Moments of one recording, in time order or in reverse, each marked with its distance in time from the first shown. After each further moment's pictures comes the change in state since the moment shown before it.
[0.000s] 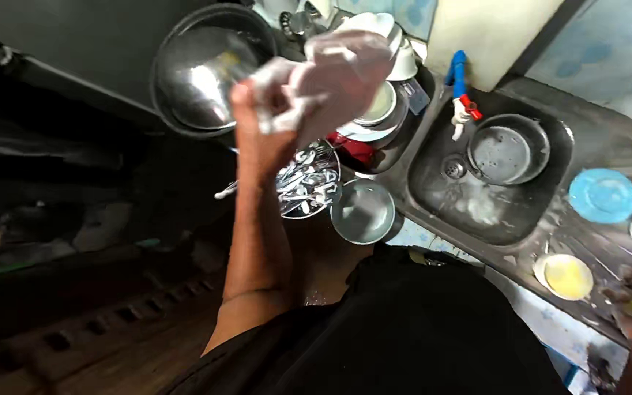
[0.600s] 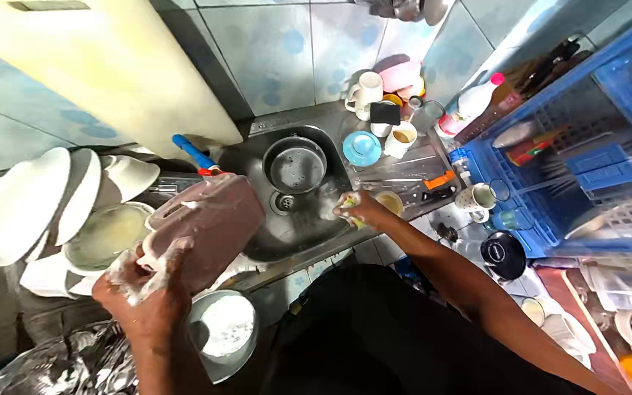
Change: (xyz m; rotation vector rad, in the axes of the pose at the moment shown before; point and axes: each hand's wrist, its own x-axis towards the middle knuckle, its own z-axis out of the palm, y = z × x) left_hand -0.042 0.001 0.174 -0.490 -0.207 -0.195; right_hand 0.016 0.018 0.113 -0.255 -0.215 0.138
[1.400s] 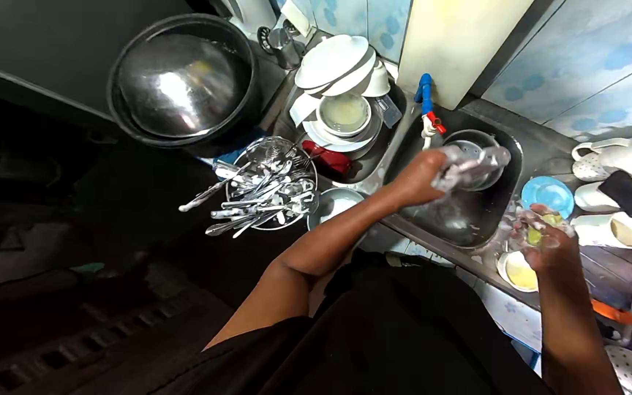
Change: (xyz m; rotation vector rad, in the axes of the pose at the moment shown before) left_hand 0.017 0.023 0.076 0.102 -0.349 0.286; right_hand 0.010 -0.037 -0.017 0.285 0.212 -0.133
